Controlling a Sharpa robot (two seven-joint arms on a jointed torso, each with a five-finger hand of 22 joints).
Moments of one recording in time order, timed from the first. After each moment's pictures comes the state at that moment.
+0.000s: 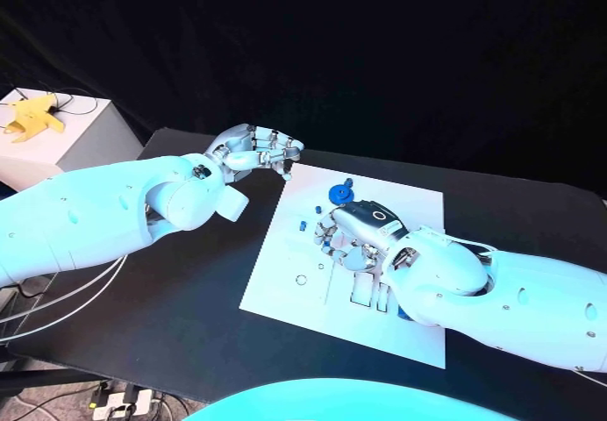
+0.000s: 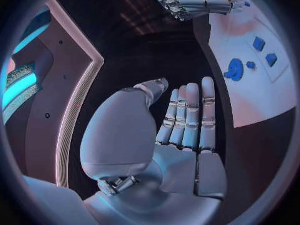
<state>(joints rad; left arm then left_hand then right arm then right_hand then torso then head) 1.25 -0.89 -0.03 1.49 -0.23 -0.14 0.28 1.38 -0.22 0.54 0.16 0.16 0.86 0.17 0.34 0.22 0.85 0.11 0.74 0.08 0.91 0.06 1.20 0.35 0.17 0.85 0.16 0.89 0.45 1.18 -0.68 -0.19 1.73 -1.69 -0.48 -0.27 1.49 -0.23 0.59 0.14 0.16 1.12 0.11 0.25 0.41 1.23 0.09 0.14 0.20 1.47 -0.04 1.33 1.30 0.08 1.46 0.07 1.24 1.31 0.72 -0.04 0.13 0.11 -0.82</state>
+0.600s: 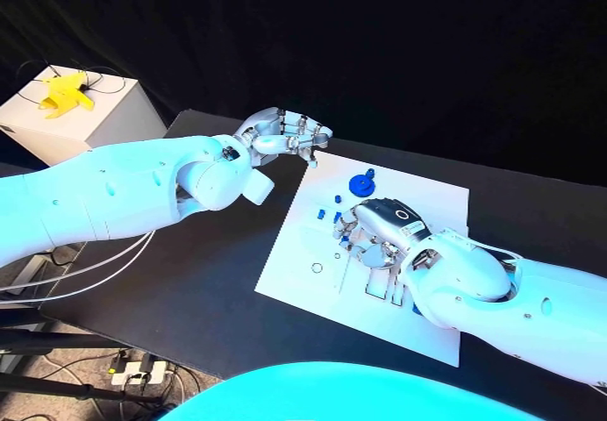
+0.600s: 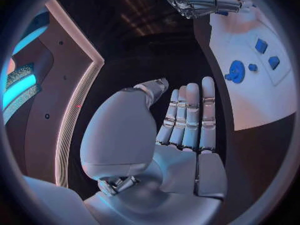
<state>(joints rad) 1.25 -0.88 -0.03 1.49 -0.23 -0.14 0.28 1.38 -0.22 0.54 0.16 0.16 0.86 0.17 0.34 0.22 0.85 0.11 0.74 0.08 0.91 0.06 1.20 0.35 0.17 0.85 0.16 0.89 0.45 1.15 -0.68 -0.19 1.71 -1.70 -0.50 -0.26 1.49 -0.23 0.60 0.13 0.16 1.12 0.11 0.25 0.41 1.24 0.09 0.13 0.20 1.47 -0.04 1.33 1.30 0.08 1.46 0.07 1.24 1.31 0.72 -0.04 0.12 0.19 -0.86</state>
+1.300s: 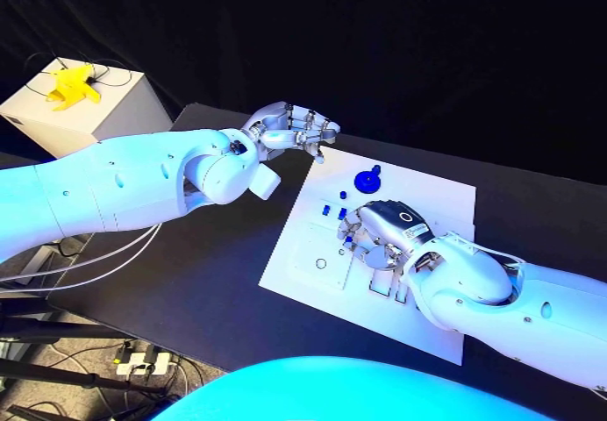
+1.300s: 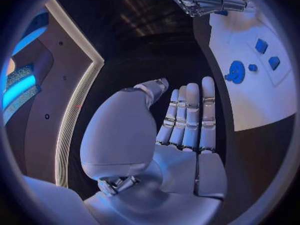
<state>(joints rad) 1.25 -0.88 -0.03 1.49 -0.24 -0.14 0.28 1.38 -0.22 0.54 0.16 0.16 0.86 0.17 0.34 0.22 0.85 0.12 0.73 0.08 0.91 0.06 1.20 0.35 0.17 0.85 0.16 0.89 0.45 1.13 -0.67 -0.19 1.69 -1.71 -0.51 -0.26 1.49 -0.23 0.60 0.13 0.16 1.12 0.11 0.25 0.40 1.24 0.09 0.13 0.20 1.47 -0.04 1.33 1.30 0.08 1.46 0.07 1.24 1.31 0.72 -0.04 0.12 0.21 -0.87</state>
